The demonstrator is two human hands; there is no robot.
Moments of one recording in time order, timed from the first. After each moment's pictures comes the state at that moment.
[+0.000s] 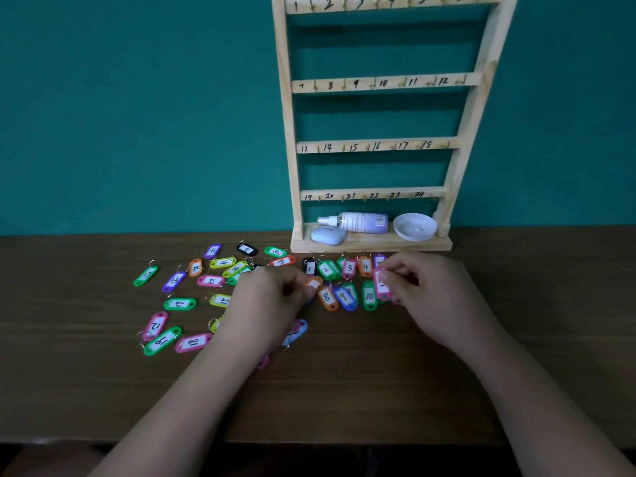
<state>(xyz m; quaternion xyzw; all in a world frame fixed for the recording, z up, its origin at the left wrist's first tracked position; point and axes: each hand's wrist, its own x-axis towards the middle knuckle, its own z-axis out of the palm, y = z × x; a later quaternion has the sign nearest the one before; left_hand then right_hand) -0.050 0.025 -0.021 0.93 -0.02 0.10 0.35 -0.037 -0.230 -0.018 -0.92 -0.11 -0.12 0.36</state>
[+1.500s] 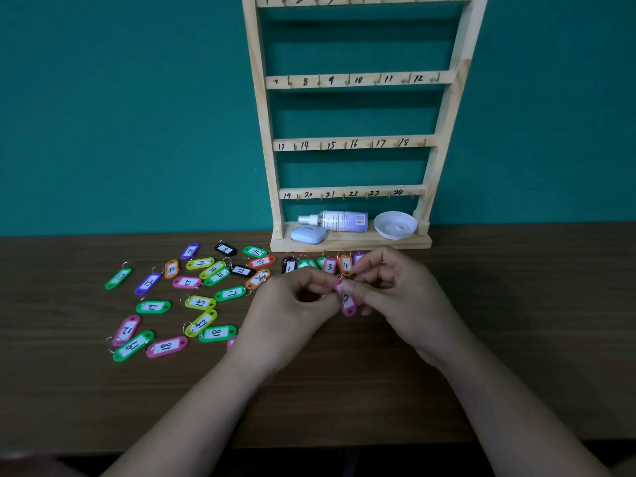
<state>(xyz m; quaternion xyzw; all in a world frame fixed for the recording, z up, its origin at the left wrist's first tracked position) -0.066 -0.029 -0.021 0.83 -0.07 0.03 0.55 -0.044 -0.227 -0.027 -0.79 -0.11 -0.01 0.60</state>
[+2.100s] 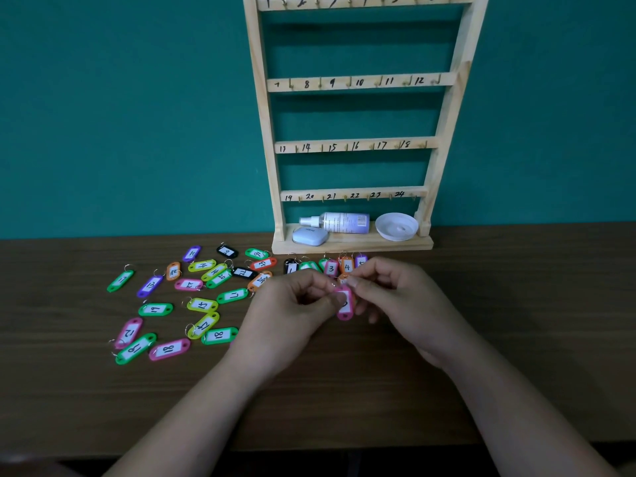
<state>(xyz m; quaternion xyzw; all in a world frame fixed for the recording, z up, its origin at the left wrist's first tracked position) -0.064 -0.024 -0.023 0.82 -0.10 0.04 0.56 -0.041 -0.231 -0.028 -0.80 -0.12 0.03 0.58</state>
